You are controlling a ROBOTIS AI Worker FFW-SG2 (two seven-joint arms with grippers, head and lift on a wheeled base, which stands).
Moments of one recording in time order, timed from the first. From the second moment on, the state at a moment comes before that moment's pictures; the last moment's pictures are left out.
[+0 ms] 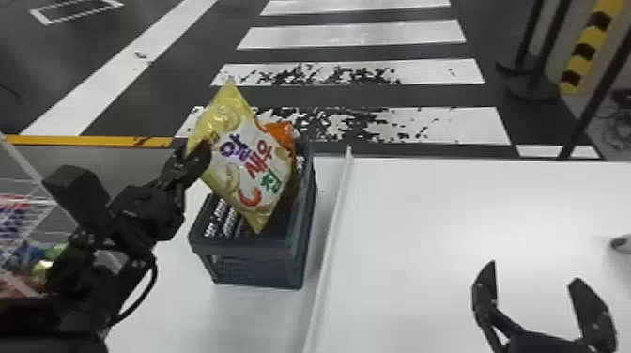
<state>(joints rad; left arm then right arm) 0.34 0.27 0.25 -2.09 0.33 0.19 -0.28 0.62 -0.04 0.21 -1.95 0.06 -0.22 -0.37</state>
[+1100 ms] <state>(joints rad) 0.36 0.25 0.28 -2.20 0.76 0.23 -0.36 0.64 -0.03 0.23 -2.00 0.11 -0.17 -0.37</state>
